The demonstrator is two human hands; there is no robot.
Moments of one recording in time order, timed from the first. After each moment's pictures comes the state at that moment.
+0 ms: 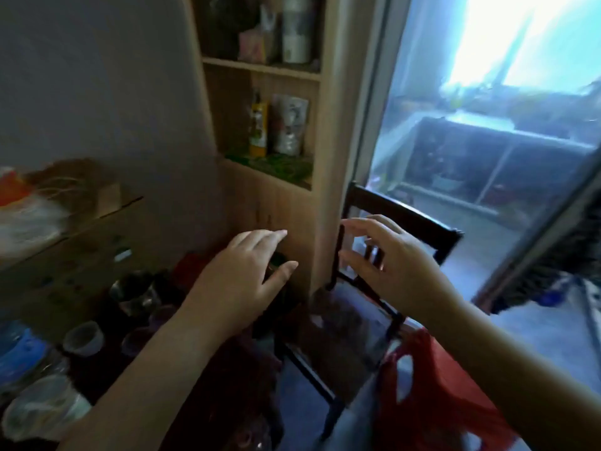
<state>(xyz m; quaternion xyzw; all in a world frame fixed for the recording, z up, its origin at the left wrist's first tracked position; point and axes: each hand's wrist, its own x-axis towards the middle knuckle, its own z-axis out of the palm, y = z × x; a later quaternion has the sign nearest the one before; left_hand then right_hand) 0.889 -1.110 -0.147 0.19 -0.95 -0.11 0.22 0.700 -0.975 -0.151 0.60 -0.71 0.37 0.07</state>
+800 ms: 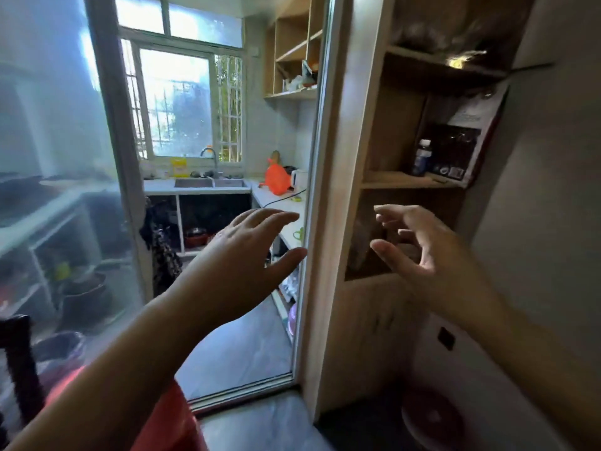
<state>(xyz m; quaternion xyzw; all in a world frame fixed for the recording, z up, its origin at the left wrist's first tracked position) 0.586 -0.463 -0.012 -0.27 -0.90 -0.23 0.26 0.606 -0.219 -0.008 0.19 -0.89 0.29 0.30</state>
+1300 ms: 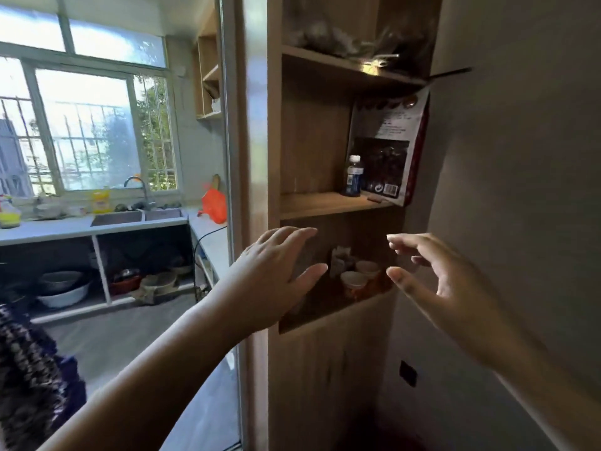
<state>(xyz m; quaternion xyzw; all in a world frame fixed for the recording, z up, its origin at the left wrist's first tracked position) 0.402 -0.234 -0.008 -0.37 -0.86 -0.22 0.25 0.486 -0.013 -0.017 0.10 -0.89 0.28 0.34</state>
